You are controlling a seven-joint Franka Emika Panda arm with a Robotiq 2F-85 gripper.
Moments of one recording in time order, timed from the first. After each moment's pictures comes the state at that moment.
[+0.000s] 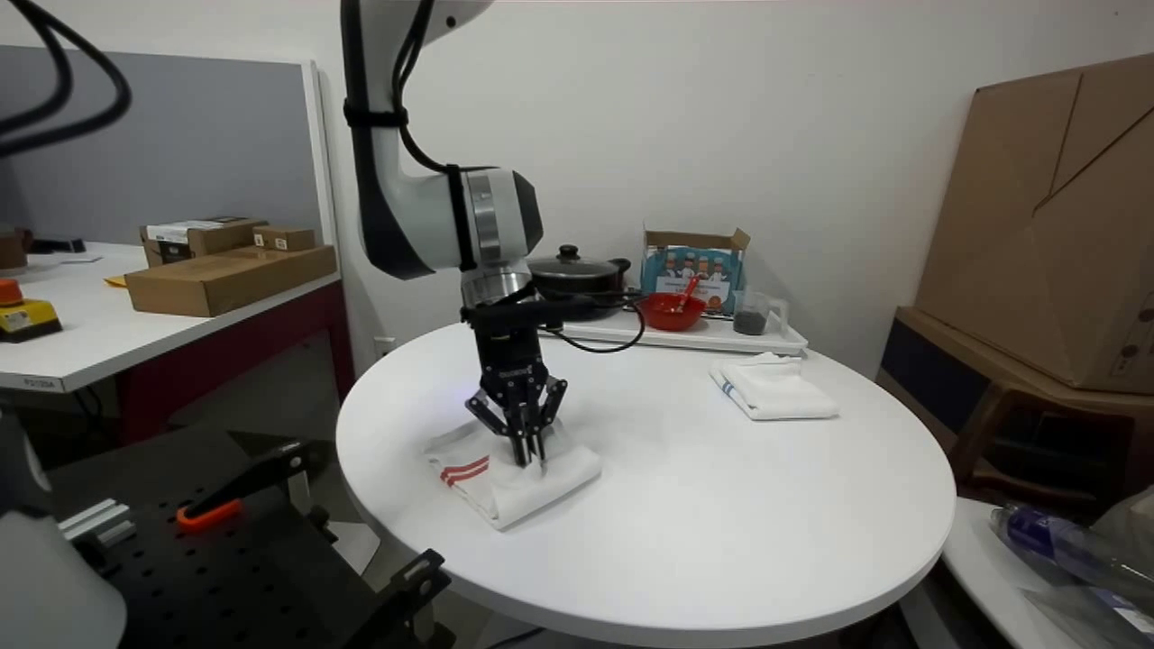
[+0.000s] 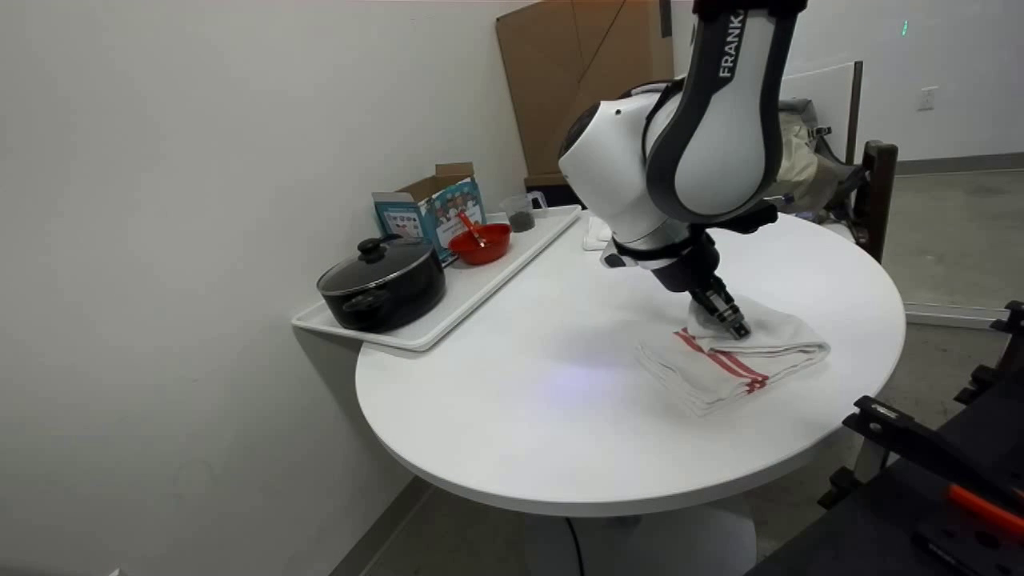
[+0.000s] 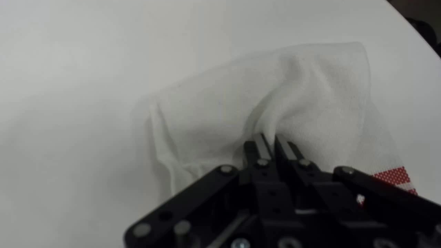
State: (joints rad) arm 0.06 0.57 0.08 -2.30 -0.85 2.43 -0.25
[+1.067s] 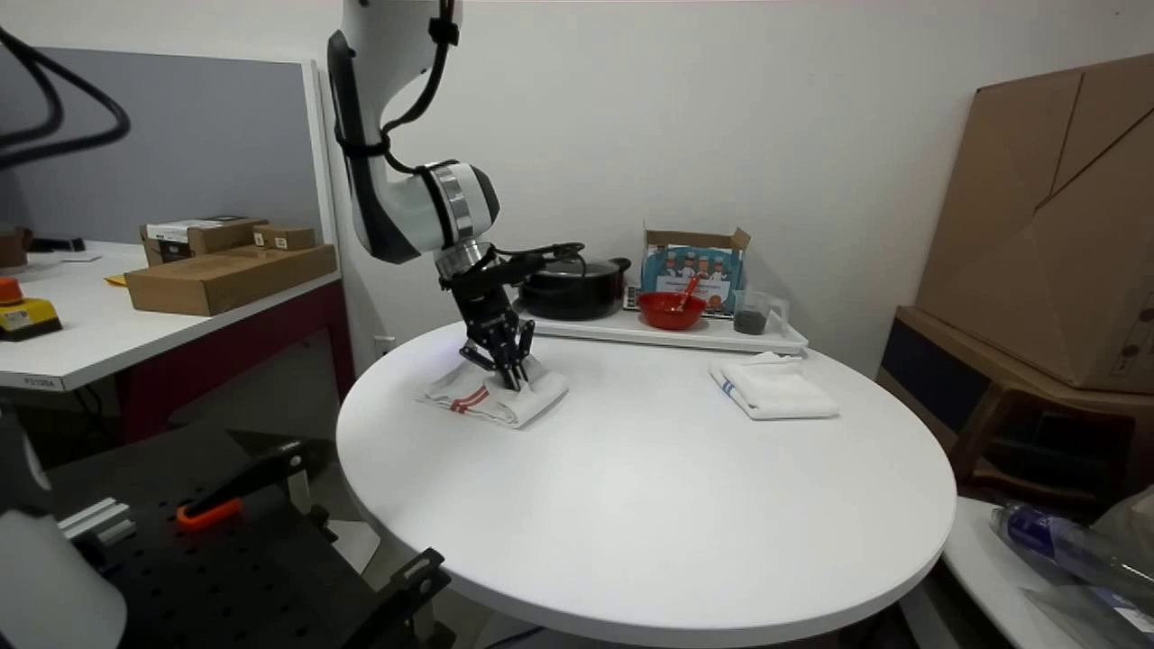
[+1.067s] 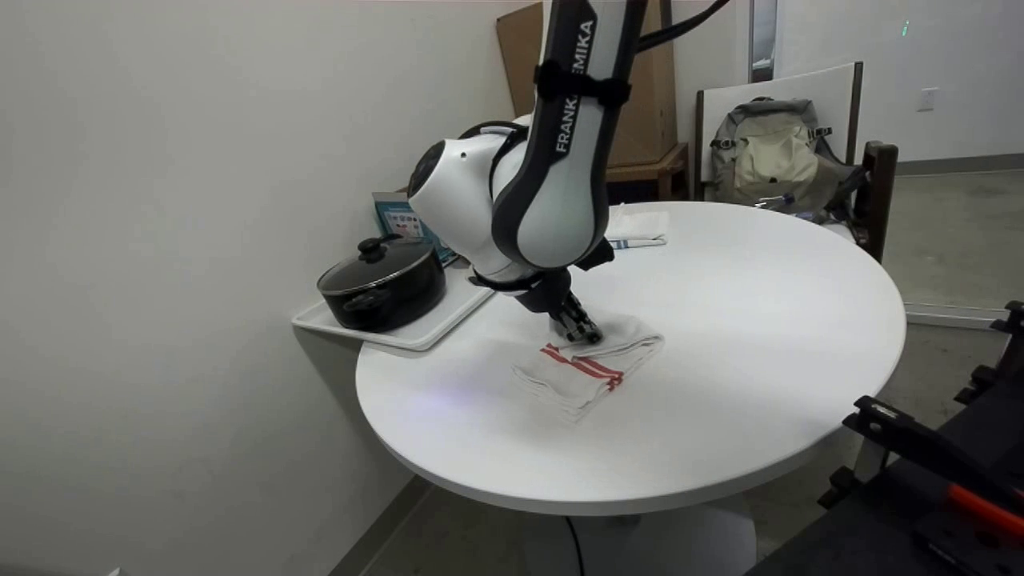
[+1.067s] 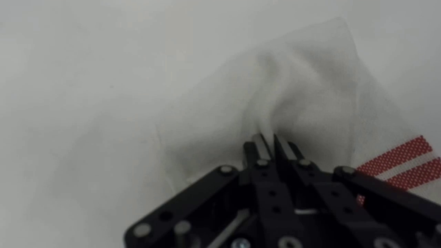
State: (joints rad) arm 0.29 0.77 0.11 -1.90 -0.89 2.33 -0.13
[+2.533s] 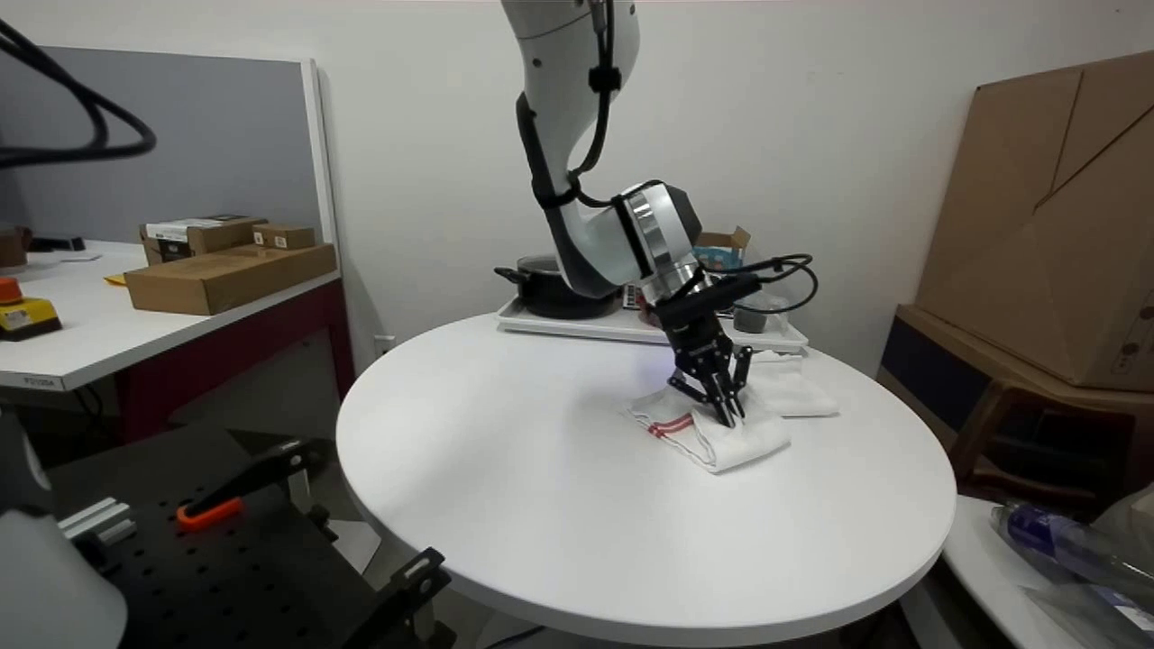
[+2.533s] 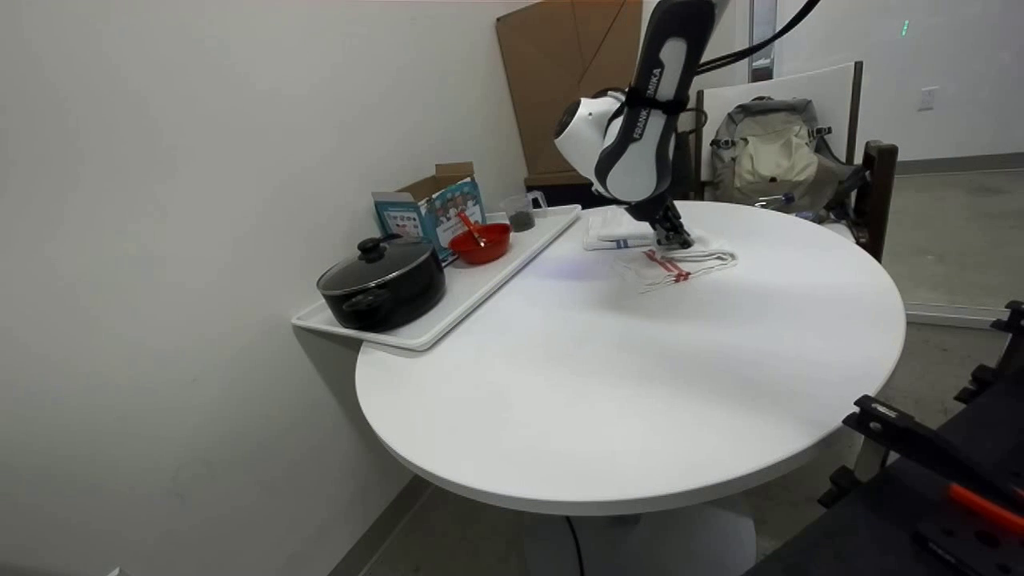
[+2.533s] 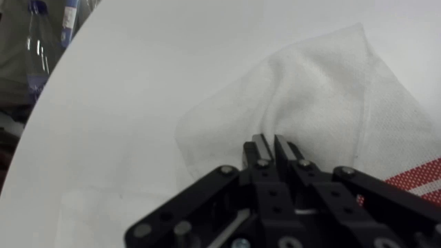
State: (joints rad) arm 0.00 0.97 -0.08 -1.52 -0.83 2.28 -0.17
